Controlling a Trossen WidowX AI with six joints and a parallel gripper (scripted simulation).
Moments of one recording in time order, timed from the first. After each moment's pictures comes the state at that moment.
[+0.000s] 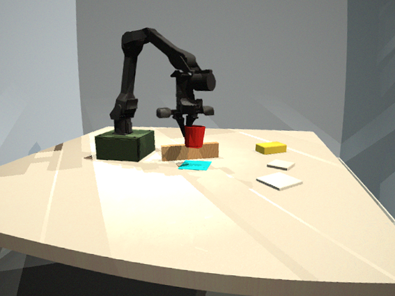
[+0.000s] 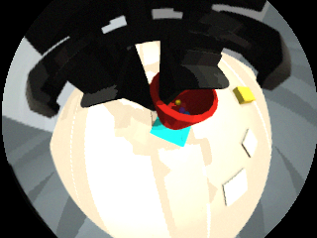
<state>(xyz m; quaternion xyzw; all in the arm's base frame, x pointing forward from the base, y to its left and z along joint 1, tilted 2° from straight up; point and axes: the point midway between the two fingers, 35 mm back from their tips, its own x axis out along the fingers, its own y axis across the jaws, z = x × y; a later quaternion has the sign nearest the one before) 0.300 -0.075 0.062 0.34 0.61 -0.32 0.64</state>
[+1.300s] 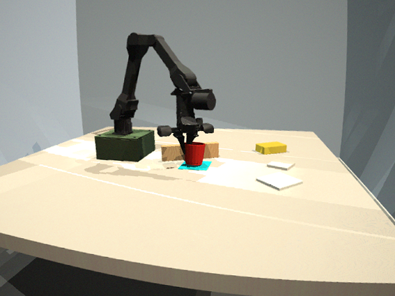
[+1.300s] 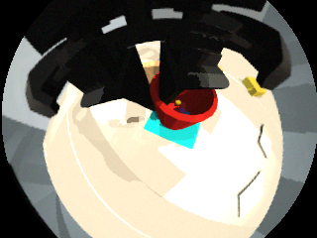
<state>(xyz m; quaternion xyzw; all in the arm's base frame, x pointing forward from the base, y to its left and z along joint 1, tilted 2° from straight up) 0.302 -0.076 0.001 0.34 0.61 -0.32 0.64</state>
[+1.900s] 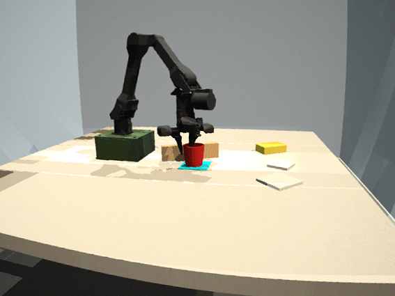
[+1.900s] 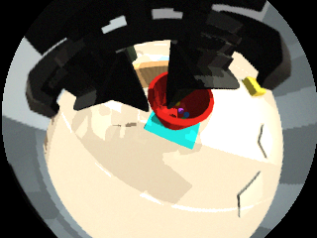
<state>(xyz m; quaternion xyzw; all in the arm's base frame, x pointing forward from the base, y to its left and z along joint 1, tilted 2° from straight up) 0.302 -0.076 0.002 0.34 0.61 -0.32 0.64</state>
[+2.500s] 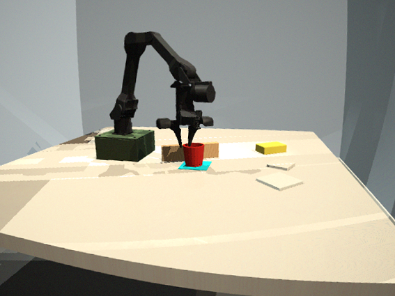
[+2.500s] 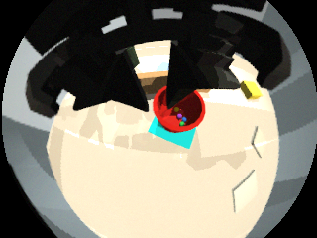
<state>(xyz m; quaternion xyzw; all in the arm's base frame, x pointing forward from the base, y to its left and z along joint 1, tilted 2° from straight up) 0.299 -0.076 0.026 0.34 0.61 -0.32 0.64</state>
